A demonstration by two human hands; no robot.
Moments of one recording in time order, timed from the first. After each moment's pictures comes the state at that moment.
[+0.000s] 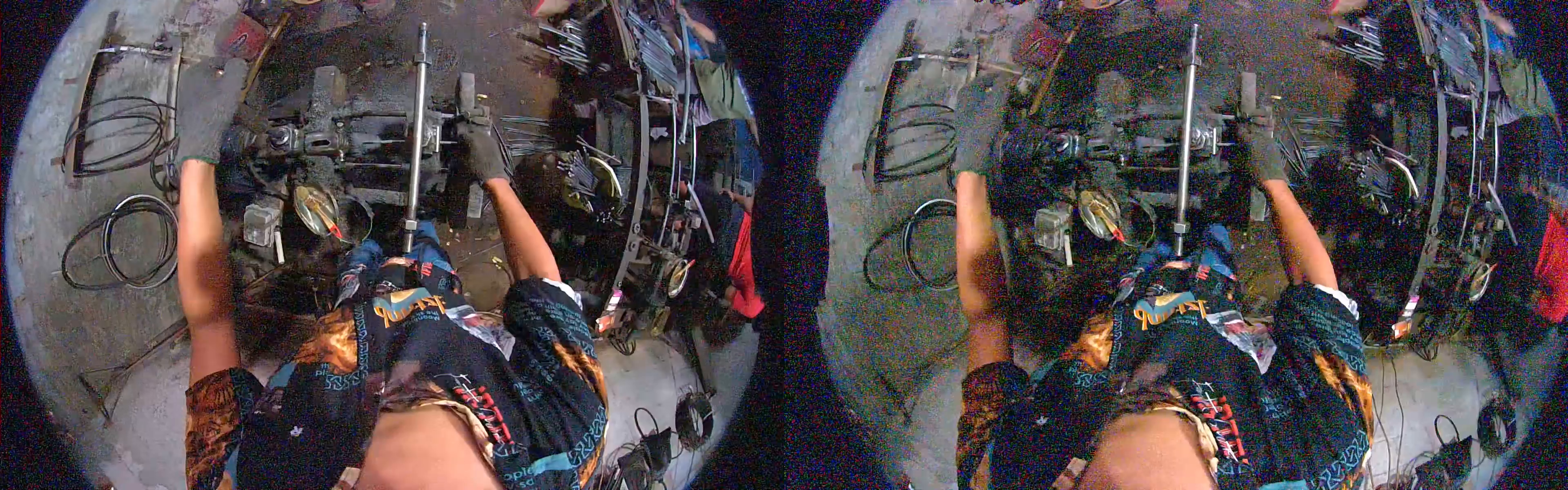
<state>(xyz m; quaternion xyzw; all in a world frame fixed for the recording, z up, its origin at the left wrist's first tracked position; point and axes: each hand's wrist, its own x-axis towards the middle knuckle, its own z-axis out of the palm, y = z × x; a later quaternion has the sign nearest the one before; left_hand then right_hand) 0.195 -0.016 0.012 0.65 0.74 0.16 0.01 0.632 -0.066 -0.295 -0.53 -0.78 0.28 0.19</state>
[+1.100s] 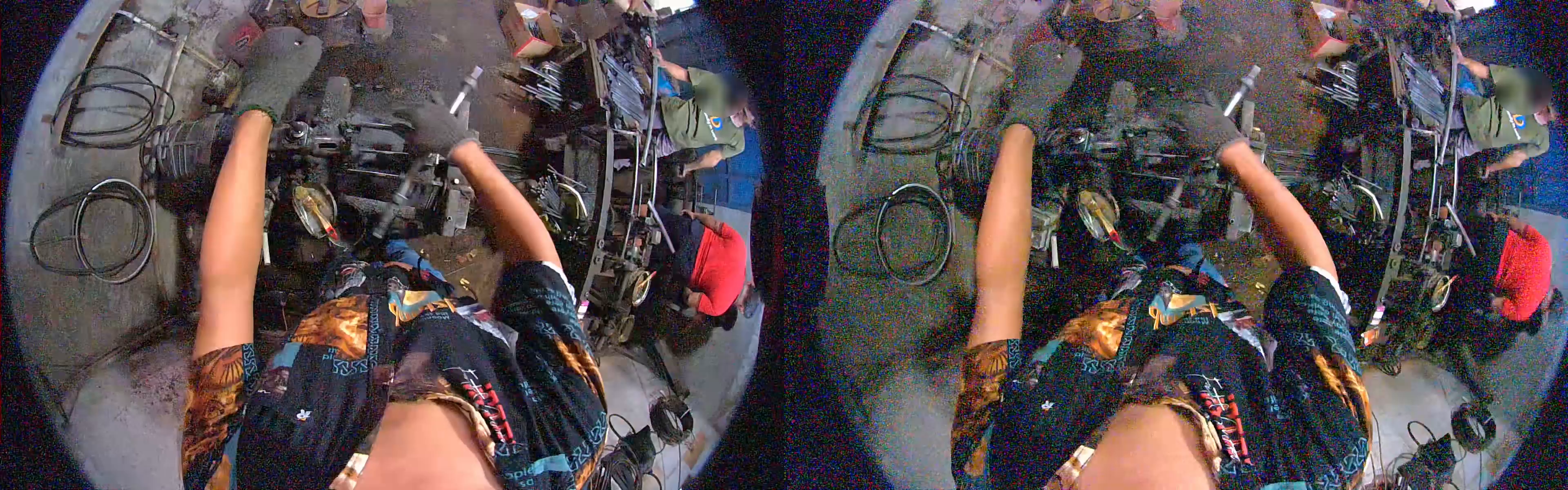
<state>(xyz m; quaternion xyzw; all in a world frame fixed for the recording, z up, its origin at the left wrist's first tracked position) 0.213 0.015 -0.042 0.68 0.70 0.19 0.00 0.522 -0.002 -0.156 -0.32 -0.90 0.26 0.12</state>
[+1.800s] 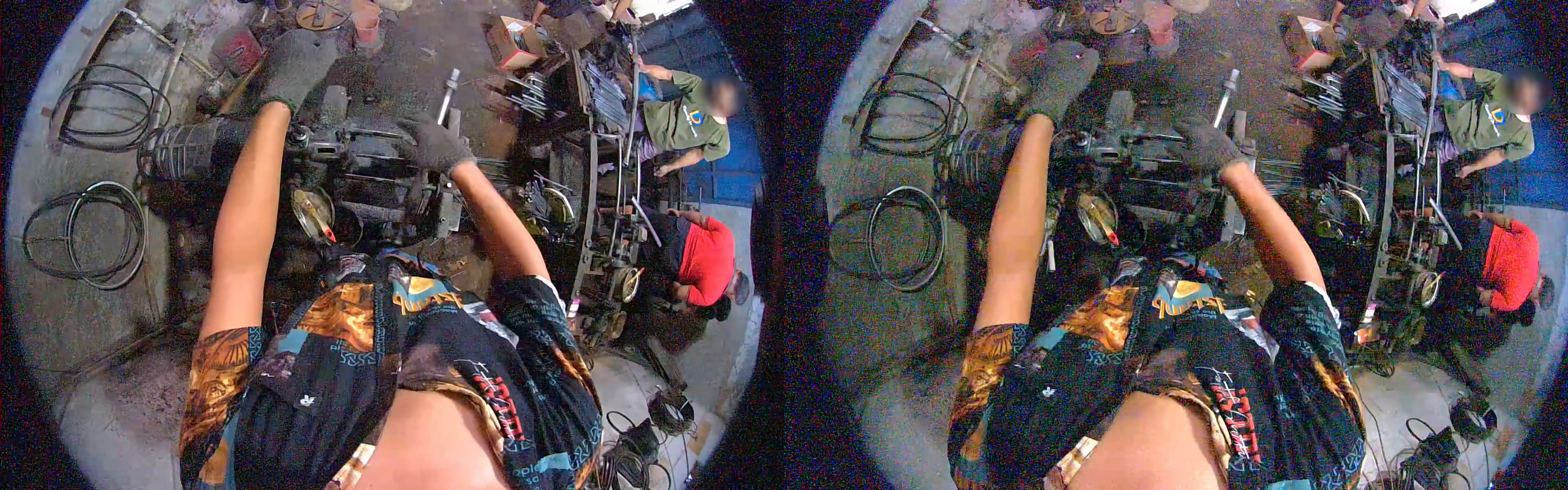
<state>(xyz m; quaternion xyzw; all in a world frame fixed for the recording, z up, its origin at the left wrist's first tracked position) 0.227 0.017 -0.043 0.69 0.66 0.28 0.02 0.534 -0.031 -0.155 -0.38 -0.89 0.24 0.12</state>
